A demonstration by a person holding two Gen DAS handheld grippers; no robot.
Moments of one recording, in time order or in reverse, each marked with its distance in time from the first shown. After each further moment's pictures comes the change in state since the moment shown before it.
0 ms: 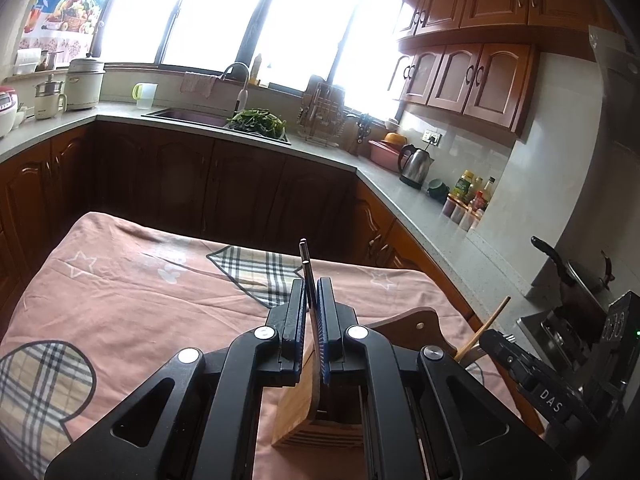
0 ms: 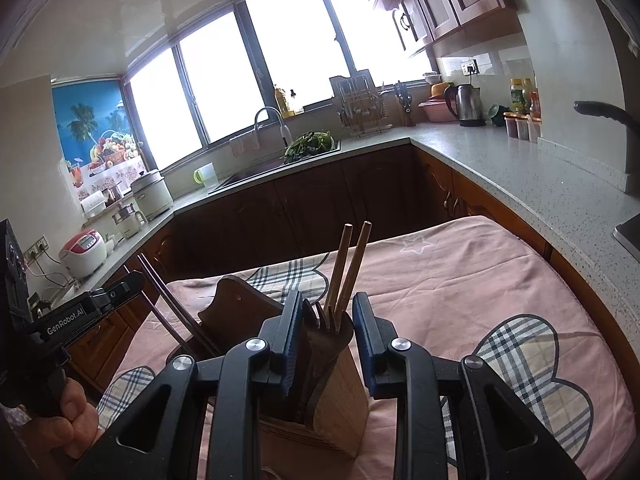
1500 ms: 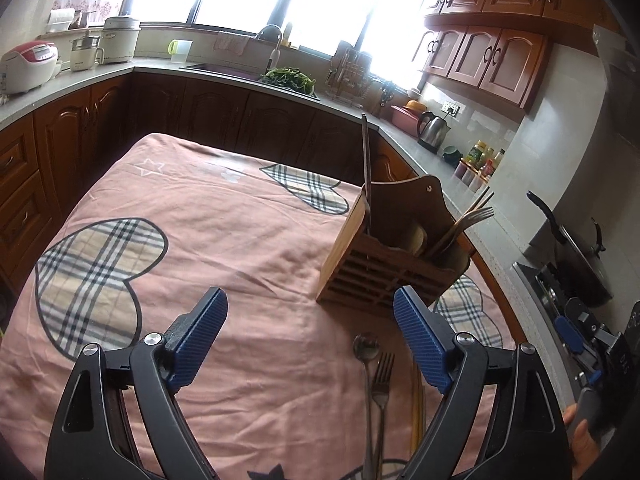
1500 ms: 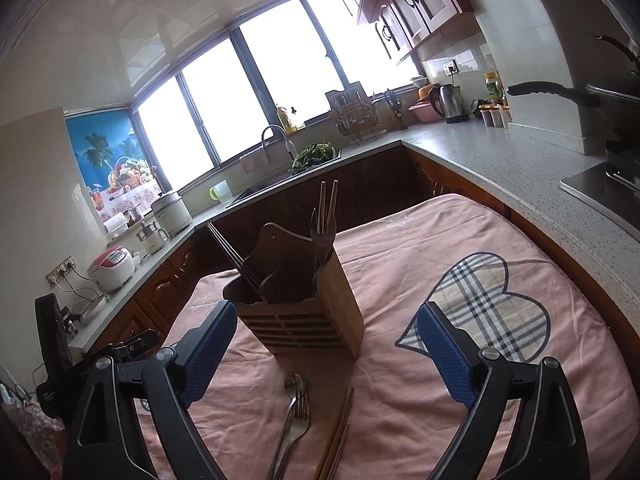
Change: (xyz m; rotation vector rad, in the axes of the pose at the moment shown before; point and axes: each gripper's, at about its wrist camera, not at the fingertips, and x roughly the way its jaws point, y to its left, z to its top) left arm -0.115 0.040 -0.092 -0.074 0.148 0.056; right arm -0.133 -0.022 -0.065 0.097 -0.041 0.049
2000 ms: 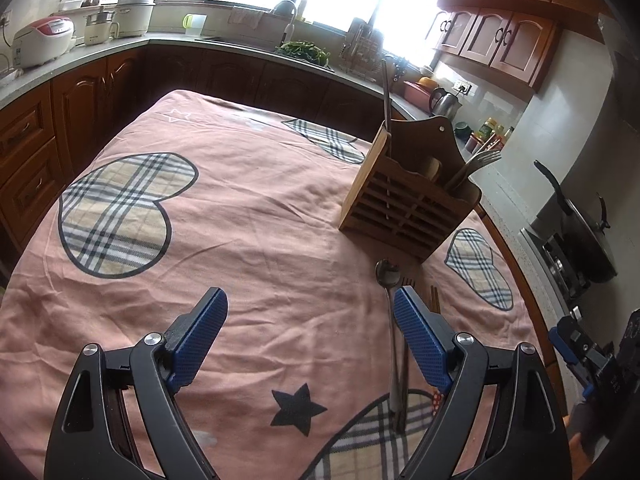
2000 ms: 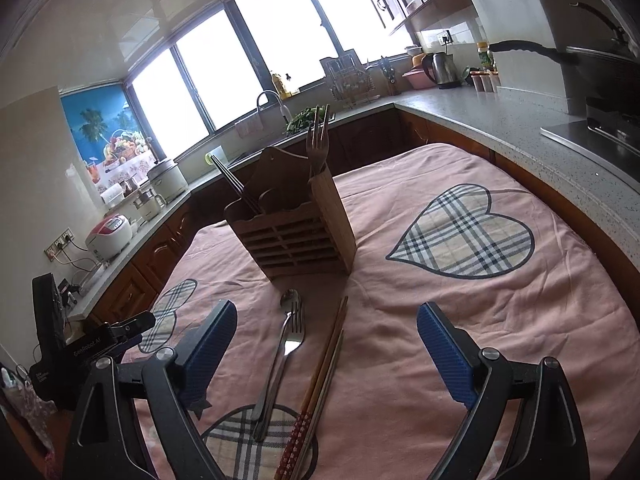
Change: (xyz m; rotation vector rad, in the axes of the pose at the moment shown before) left arm -0.022 0.018 -0.059 -0.019 0.085 0.039; right arm -0.026 0.001 -0.068 0.002 0.117 -0.018
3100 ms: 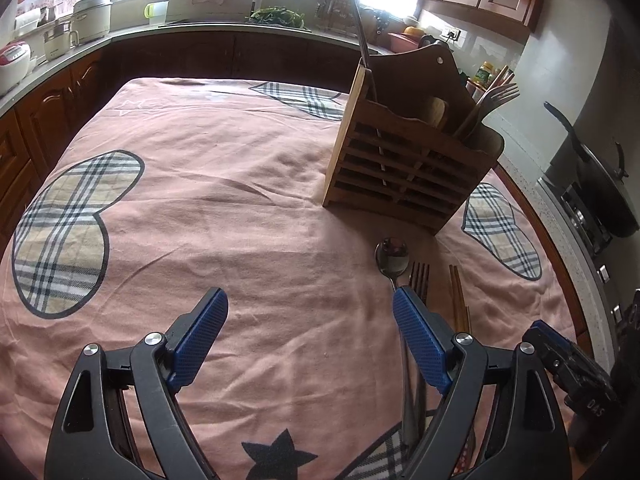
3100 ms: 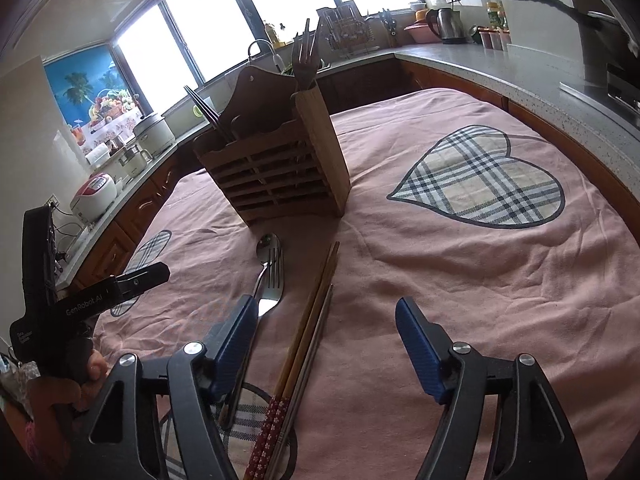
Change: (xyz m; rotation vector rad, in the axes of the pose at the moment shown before) left arm 0.079 -0.038 0.015 0.150 0.135 0.029; right arm 0.064 -0.006 -0.022 -0.023 0.182 -0.035
